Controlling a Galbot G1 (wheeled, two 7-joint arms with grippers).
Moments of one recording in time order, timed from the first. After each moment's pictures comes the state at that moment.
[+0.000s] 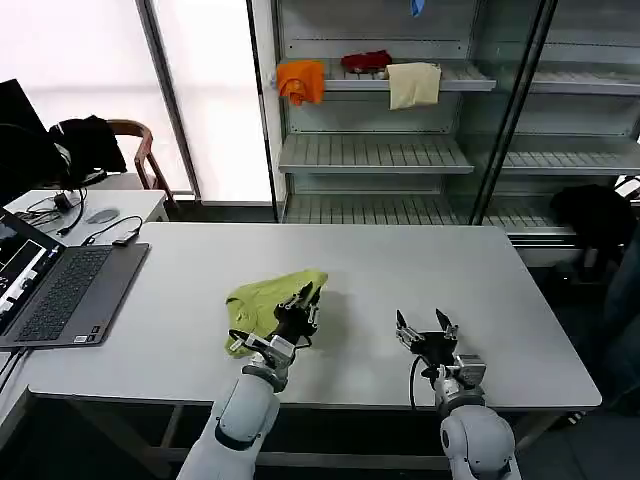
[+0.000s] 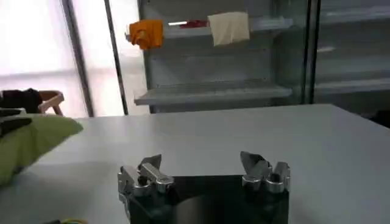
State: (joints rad) left arm 1.03 -1.45 -0.19 -1.80 0.30 0.30 0.12; right arm -1.22 1.50 0.52 1.92 0.13 -0.37 -0.04
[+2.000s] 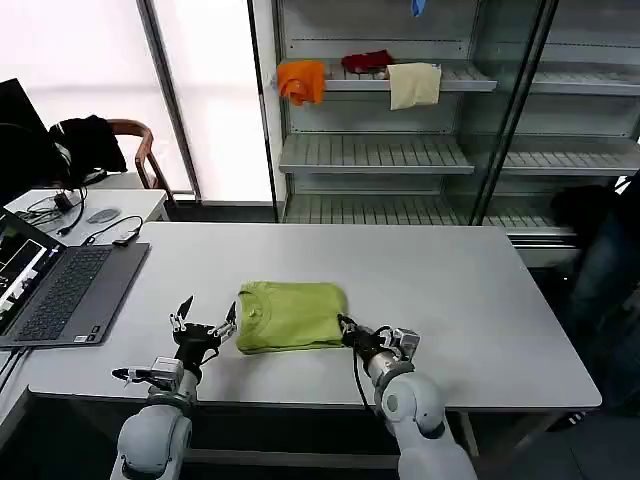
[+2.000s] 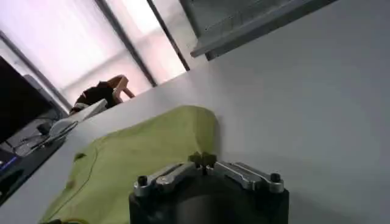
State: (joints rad) left arm 1.22 -1.39 -0.57 -1.87 -0.01 0.22 0.06; right arm -1.04 1.57 0.35 1.75 0.53 -0.58 0.06
